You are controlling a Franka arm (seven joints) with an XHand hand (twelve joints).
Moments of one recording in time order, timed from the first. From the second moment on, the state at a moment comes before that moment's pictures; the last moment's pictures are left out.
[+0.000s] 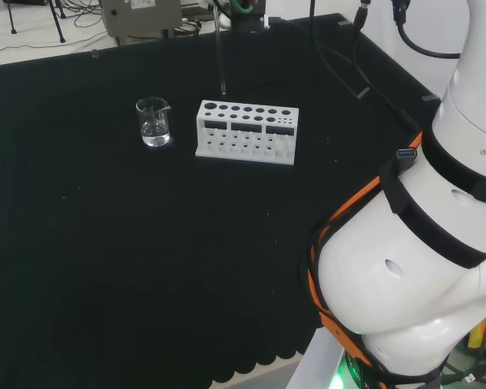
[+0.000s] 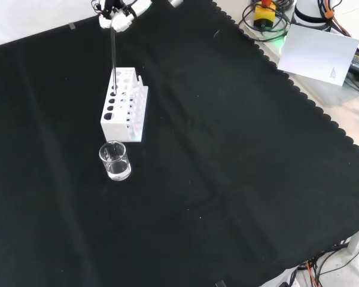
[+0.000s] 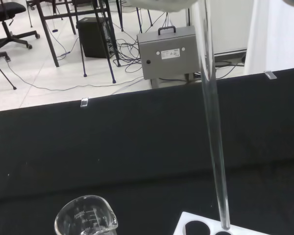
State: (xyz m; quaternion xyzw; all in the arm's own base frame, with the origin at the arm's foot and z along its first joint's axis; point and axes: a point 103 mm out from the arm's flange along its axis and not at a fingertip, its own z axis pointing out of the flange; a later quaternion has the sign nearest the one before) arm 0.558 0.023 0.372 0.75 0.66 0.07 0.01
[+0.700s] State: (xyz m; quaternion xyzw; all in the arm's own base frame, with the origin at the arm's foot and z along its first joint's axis) arm 0.562 0.037 0.380 0.74 0.67 0.07 0.01
